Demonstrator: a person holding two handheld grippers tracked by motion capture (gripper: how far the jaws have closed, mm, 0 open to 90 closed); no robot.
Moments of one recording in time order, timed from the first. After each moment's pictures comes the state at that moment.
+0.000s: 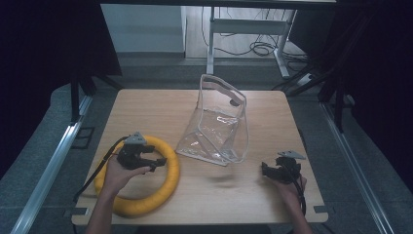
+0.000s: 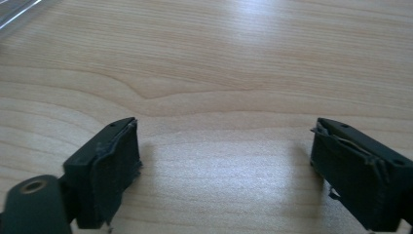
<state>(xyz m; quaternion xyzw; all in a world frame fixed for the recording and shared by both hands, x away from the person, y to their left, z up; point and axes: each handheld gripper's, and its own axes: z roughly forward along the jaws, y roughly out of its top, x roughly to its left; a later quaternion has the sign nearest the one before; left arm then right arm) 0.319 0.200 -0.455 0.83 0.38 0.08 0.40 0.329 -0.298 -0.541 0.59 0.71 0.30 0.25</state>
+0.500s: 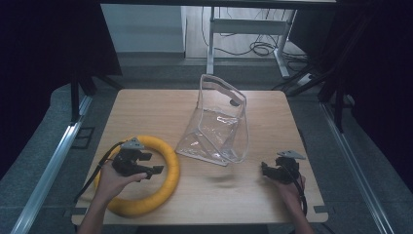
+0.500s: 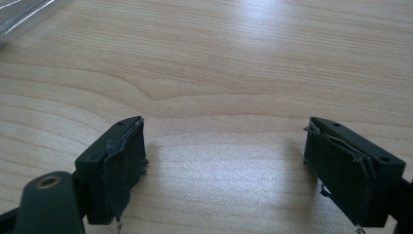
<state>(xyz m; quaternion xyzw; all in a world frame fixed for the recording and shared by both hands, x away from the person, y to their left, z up) 0.289 0.201 -0.438 0.85 0.37 0.05 0.37 0.329 -0.298 -0.540 0.57 0.72 0.31 0.25</state>
